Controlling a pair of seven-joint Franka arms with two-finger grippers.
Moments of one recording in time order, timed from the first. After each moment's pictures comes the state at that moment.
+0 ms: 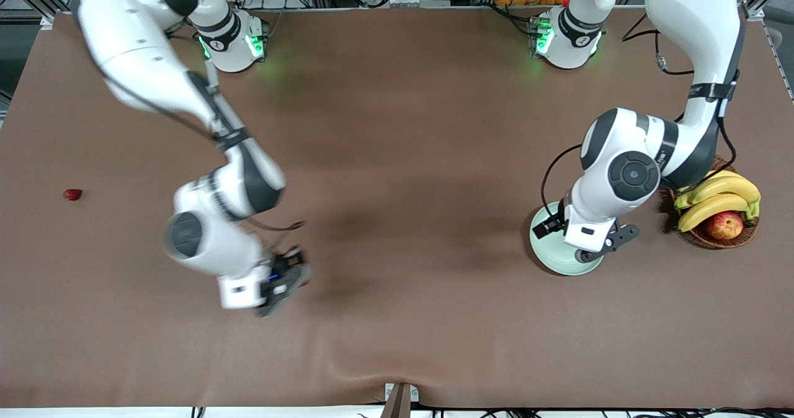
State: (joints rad) left arm -0.09 0.43 -0.24 -1.72 0.15 2.05 -0.85; right arm 0.19 0.85 0.32 -1.23 -0.05 2.19 -0.37
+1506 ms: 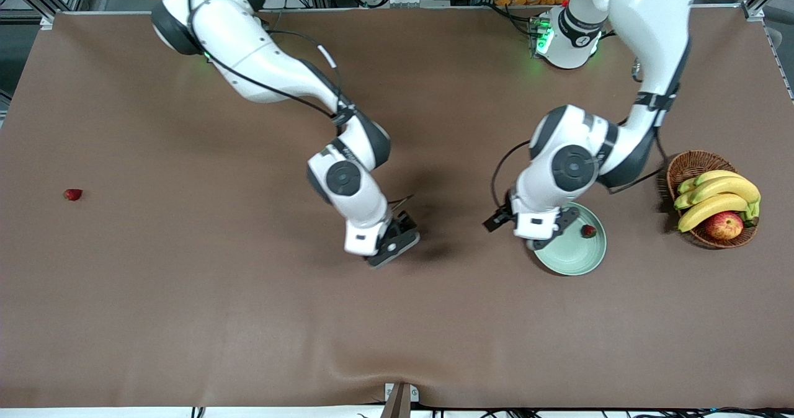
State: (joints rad) left arm -0.22 0.52 -0.29 -1.68 0.03 2.15 -1.22; right arm 0.49 0.93 0.15 -1.24 -0.05 2.41 0.10
